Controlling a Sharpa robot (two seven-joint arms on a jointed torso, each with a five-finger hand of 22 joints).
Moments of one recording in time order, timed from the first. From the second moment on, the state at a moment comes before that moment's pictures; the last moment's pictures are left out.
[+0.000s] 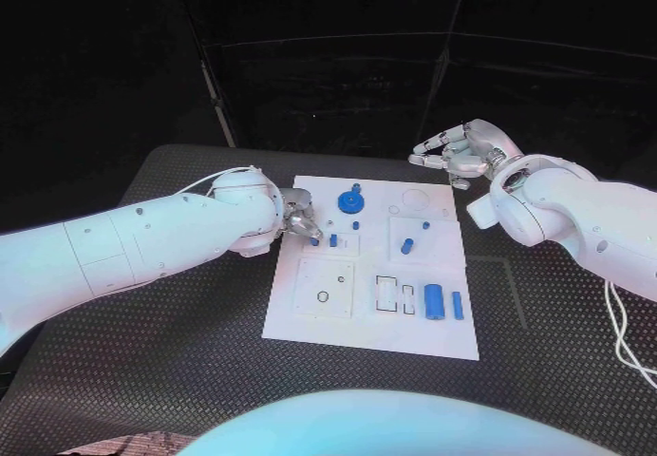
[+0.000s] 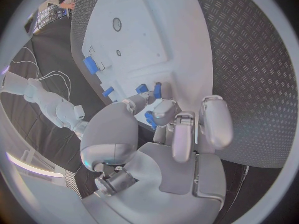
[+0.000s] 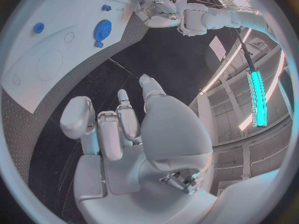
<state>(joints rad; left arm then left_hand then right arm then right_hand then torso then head) 1.13 -0.71 0.04 1.42 -1.27 0.12 -0.53 0.94 -0.07 0.70 -0.04 0.34 1.03 0.03 0.57 0.56 1.38 -0.03 1.18 0.93 1.47 -0.09 1.56 1.31 0.08 1.45 0.02 1.24 1.31 1.13 -0.75 0.15 1.36 -0.84 -0.34 0.02 1.29 -0.06 -0.03 0.11 0.37 0.96 0.15 0.15 0.07 1.38 0.07 1.35 1.30 1.46 0.00 1.51 1.31 0.10 1.32 0.10 1.34 1.04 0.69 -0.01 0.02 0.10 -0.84</state>
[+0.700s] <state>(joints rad) 1.14 -0.69 0.04 1.39 -1.27 0.15 -0.53 0.93 -0.06 0.69 -0.06 0.34 1.04 0.03 0.57 0.55 1.39 -0.04 1.21 0.97 1.47 -0.09 1.56 1.31 0.08 1.45 0.02 1.24 1.31 1.13 -0.75 0.15 1.36 -0.84 -0.34 0.02 1.29 -0.06 -0.03 0.11 0.37 0.96 0.15 0.15 0.07 1.38 0.07 1.35 1.30 1.46 0.00 1.51 1.31 0.10 1.32 0.10 1.34 1.04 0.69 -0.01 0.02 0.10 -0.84</state>
